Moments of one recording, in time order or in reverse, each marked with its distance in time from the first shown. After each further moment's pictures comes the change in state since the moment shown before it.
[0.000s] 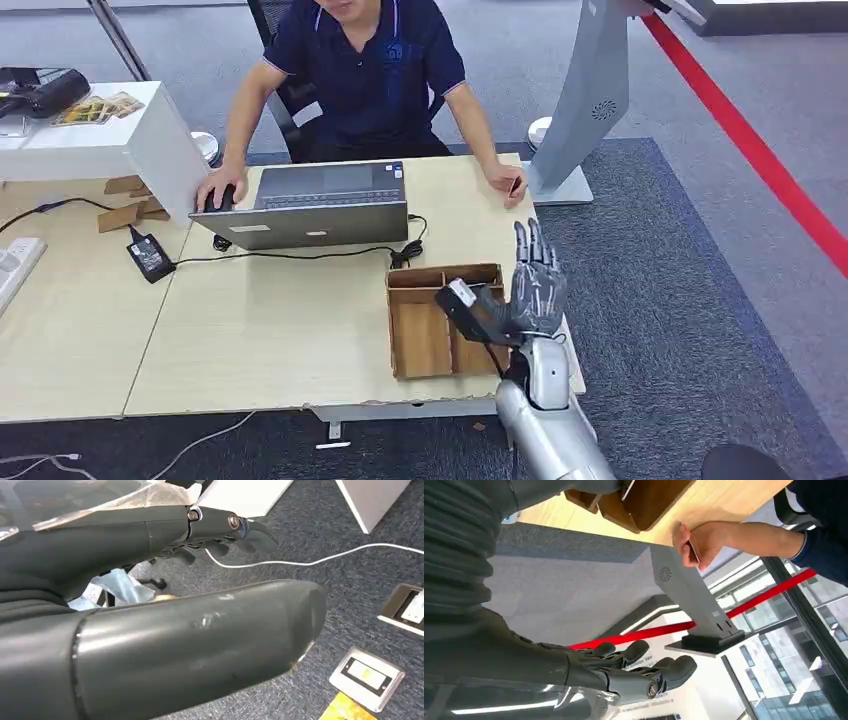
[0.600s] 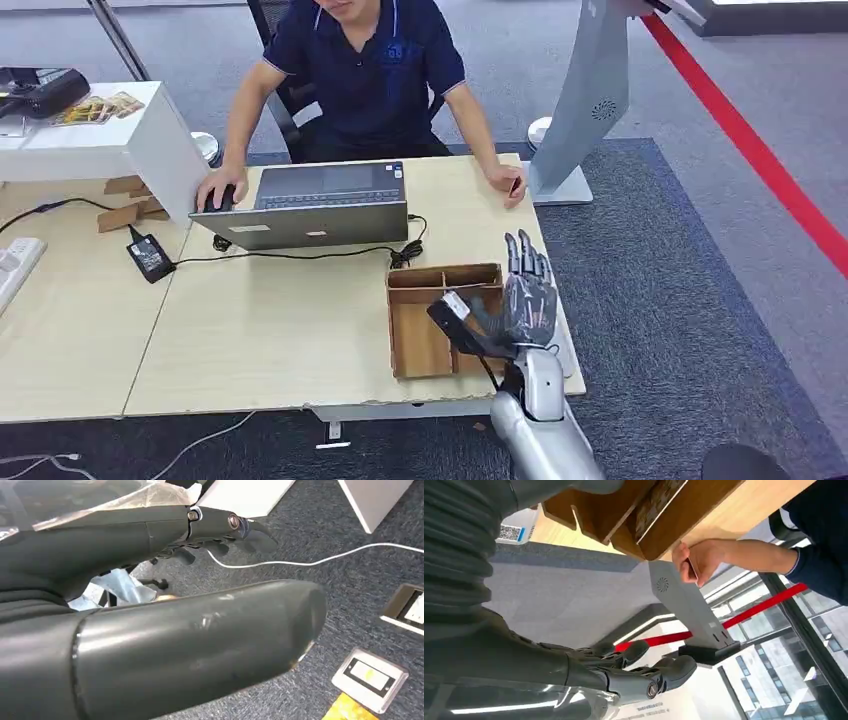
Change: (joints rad) left arm 0.001 0.000 0.000 0.000 -0.007 0.000 0.010; right arm 0.033 0.019 -0.004 0.002 -0.005 0.000 -0.037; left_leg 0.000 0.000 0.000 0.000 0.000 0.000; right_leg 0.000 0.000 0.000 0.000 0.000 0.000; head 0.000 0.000
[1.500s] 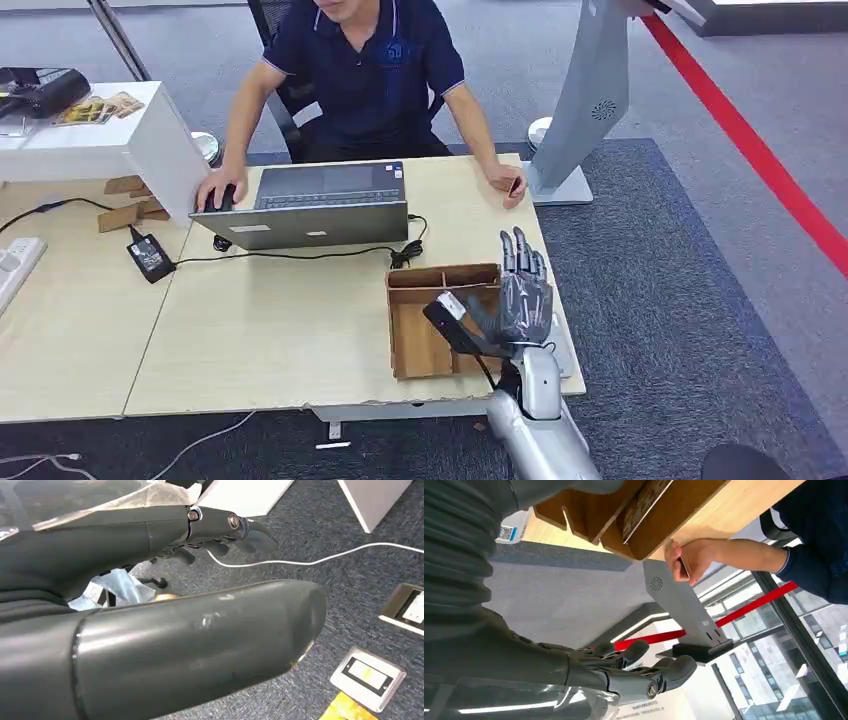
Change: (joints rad) left arm 0.000 0.000 0.000 0.000 0.008 0.000 -0.008; right arm -0.005 0.013 -0.009 0.000 0.011 0.000 -0.023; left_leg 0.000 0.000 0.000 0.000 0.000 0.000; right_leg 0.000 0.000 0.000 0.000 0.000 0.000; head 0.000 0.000
